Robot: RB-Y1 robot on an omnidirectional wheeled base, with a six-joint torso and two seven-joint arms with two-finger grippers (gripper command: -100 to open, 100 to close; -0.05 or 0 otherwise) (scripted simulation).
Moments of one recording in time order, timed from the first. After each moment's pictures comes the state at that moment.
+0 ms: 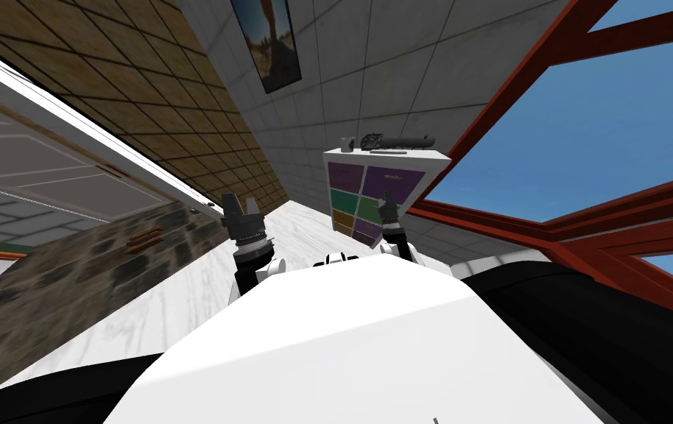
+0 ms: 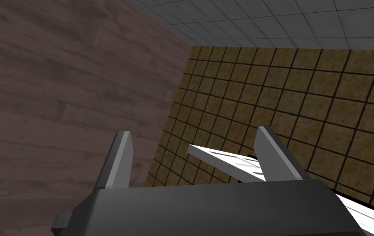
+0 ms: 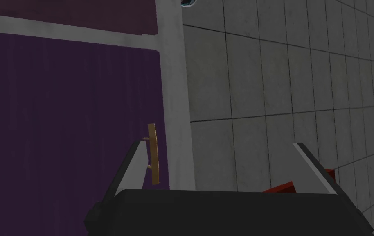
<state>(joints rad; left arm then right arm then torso) 0.47 0.03 0.00 -2.35 -0.06 -0.54 -0.14 0.48 -0.11 -0.05 -2.15 0.05 -0.44 0.03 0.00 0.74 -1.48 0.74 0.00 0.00</state>
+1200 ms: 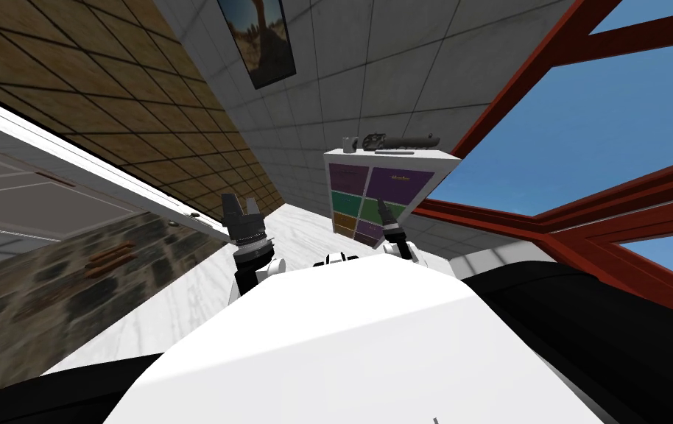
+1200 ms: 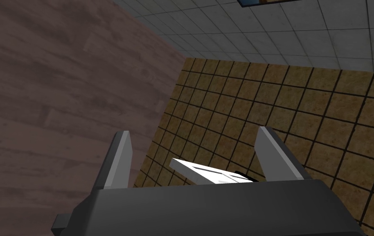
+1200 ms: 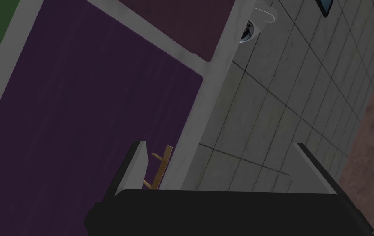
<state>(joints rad) 0.47 0.03 0.00 -2.35 -0.06 -0.54 -0.14 0.44 -0.18 -0.09 -2.02 0.11 -0.44 0.35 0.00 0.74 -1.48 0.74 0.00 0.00</state>
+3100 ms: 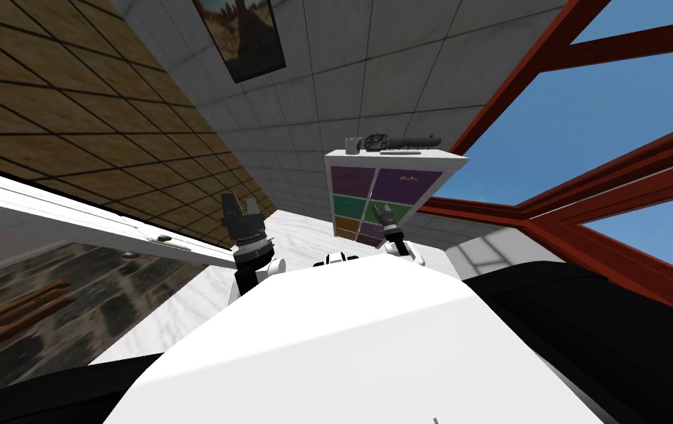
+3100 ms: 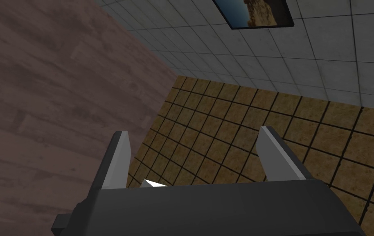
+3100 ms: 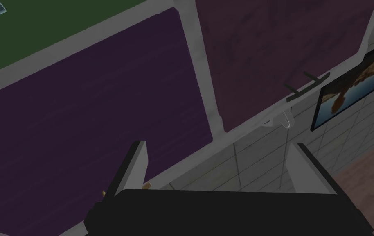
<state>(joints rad) 0.47 0.03 0.00 -2.35 -0.06 -0.54 -0.14 0.37 -0.22 -0.15 -1.81 0.19 -0.45 0.86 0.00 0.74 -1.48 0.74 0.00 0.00</state>
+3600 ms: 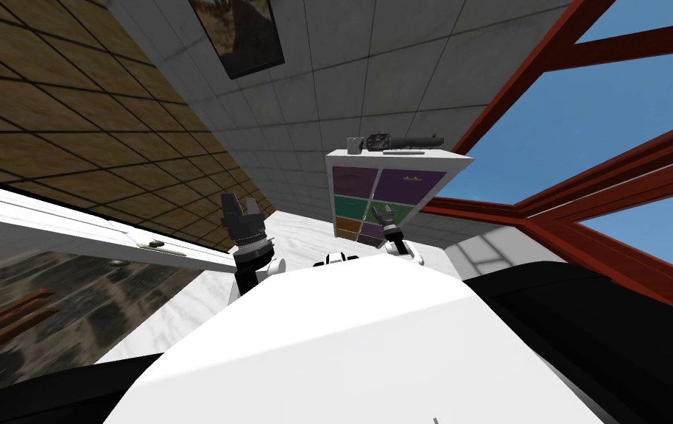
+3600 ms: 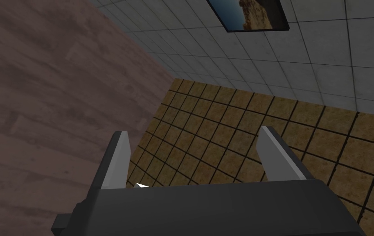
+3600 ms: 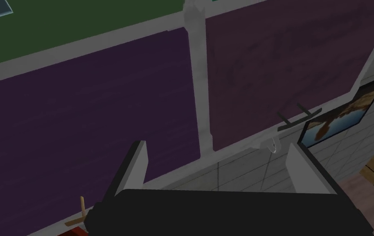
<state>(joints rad) 0.47 0.03 0.00 -2.35 -0.06 -0.54 -0.14 0.34 -0.22 -0.16 -1.76 0.21 -0.45 0.98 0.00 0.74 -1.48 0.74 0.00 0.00</state>
